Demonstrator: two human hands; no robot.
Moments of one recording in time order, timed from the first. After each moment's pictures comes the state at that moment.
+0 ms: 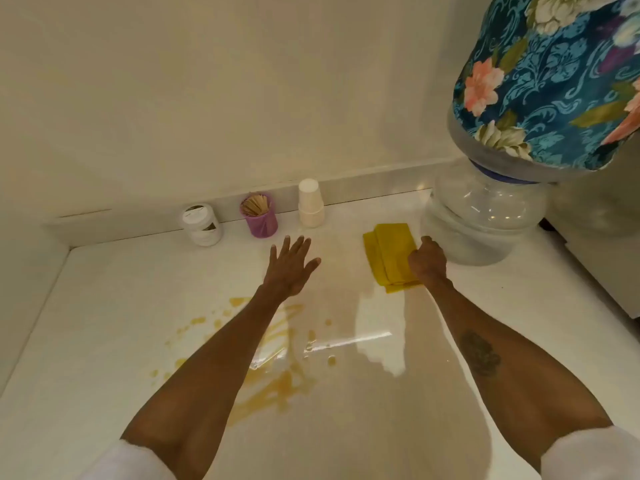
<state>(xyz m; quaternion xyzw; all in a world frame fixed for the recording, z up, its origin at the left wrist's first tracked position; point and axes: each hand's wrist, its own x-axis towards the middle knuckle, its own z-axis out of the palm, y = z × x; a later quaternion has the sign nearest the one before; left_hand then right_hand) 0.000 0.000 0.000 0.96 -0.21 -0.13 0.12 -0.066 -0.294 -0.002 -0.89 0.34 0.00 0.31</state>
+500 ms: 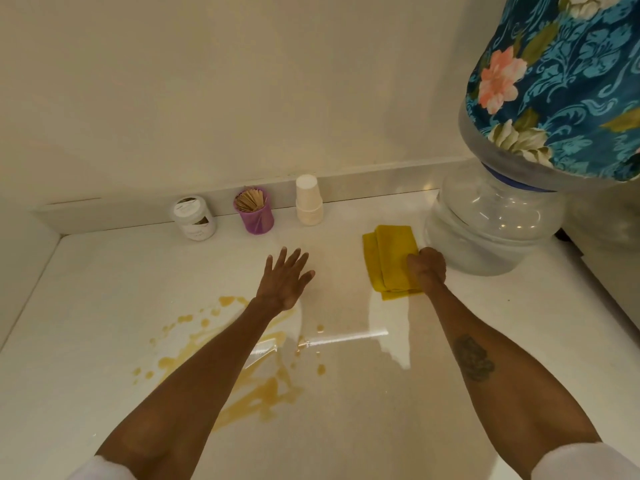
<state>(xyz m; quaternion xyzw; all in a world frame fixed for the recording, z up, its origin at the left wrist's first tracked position) -0.005 -0.002 -0.033 0.96 -0.21 -0.17 0.06 -0.040 -0.312 -0.030 -0.85 0.39 0.05 0.34</state>
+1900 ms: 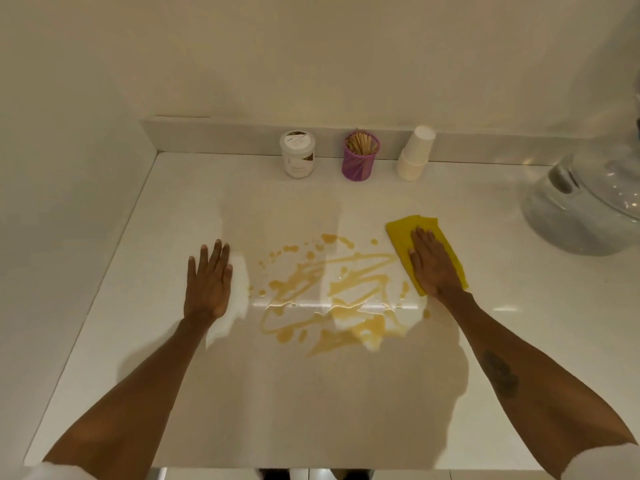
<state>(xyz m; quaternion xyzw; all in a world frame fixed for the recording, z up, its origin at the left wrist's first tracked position) -0.106 0.376 -0.101 0.99 0.00 -0.04 0.12 -0.101 -0.092 -0.066 -0.99 0.05 0.05 0.14</state>
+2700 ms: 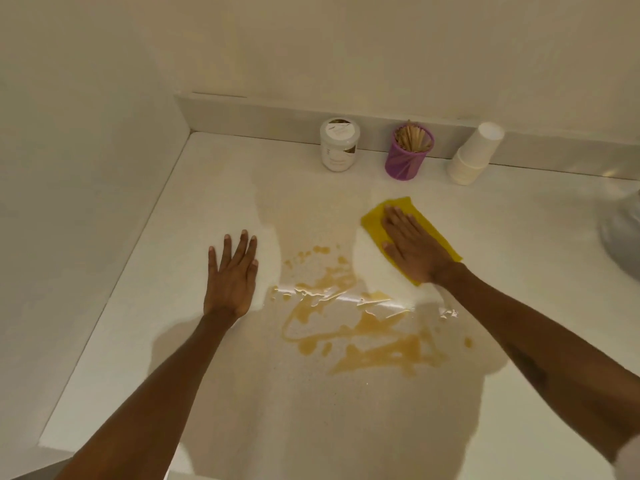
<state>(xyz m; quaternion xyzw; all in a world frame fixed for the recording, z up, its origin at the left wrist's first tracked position) -0.099 0.378 -0.114 1.00 0.00 -0.02 0.06 -0.007 -0.017 -0.086 -0.97 -0.22 0.09 0.00</state>
